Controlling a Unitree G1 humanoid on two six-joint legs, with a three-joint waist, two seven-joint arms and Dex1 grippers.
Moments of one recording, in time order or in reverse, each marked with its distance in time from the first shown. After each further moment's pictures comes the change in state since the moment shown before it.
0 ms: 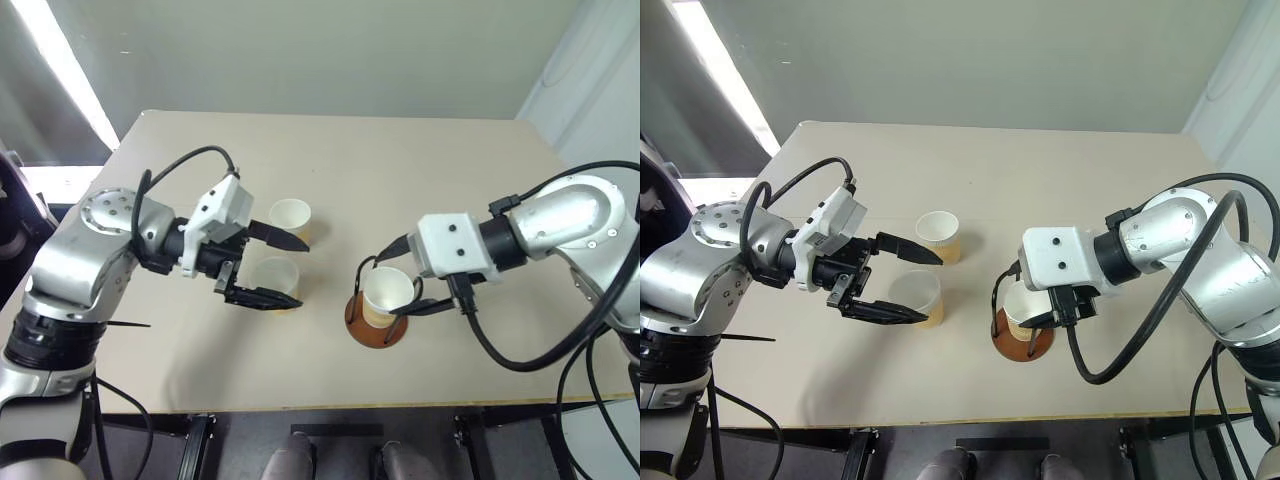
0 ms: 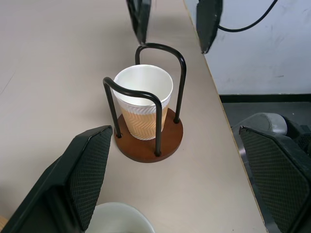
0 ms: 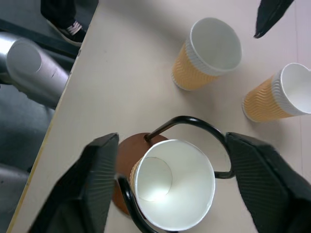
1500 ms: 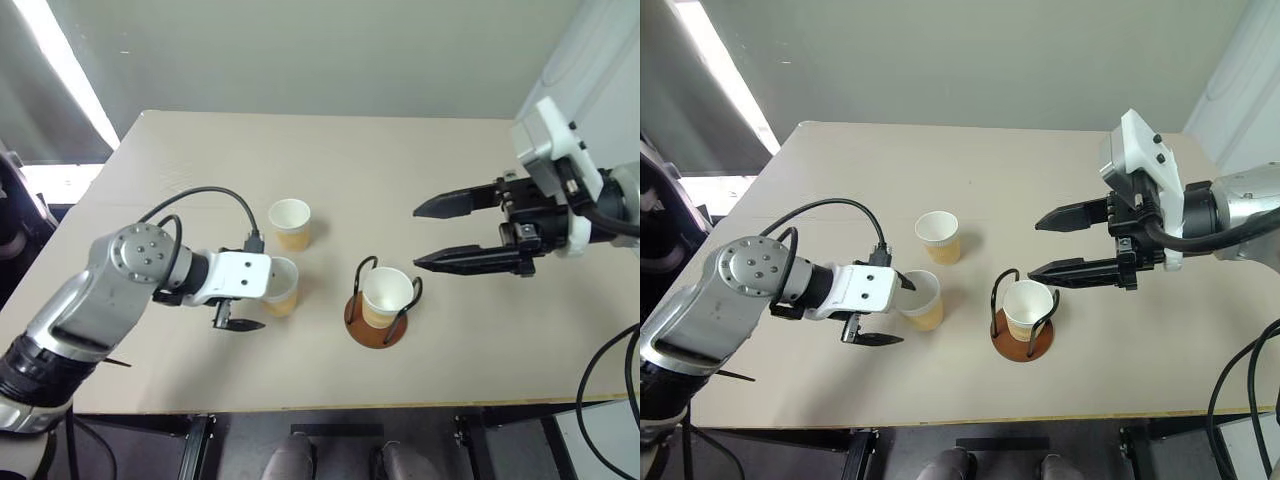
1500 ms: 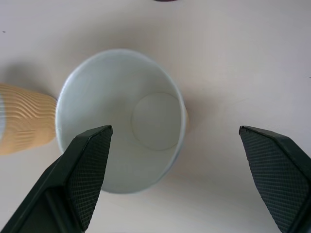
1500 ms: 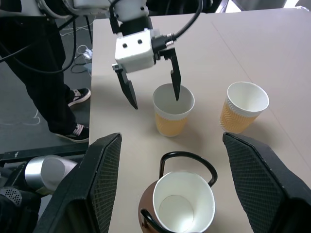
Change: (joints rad) left arm 0.137 0.131 -0.201 -0.115 0.557 -0.214 0.110; right arm -0.011 -0.097 -0.368 0.060 0.588 0.402 -0.253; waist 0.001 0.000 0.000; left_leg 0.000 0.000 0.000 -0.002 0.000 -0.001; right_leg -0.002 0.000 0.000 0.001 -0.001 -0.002
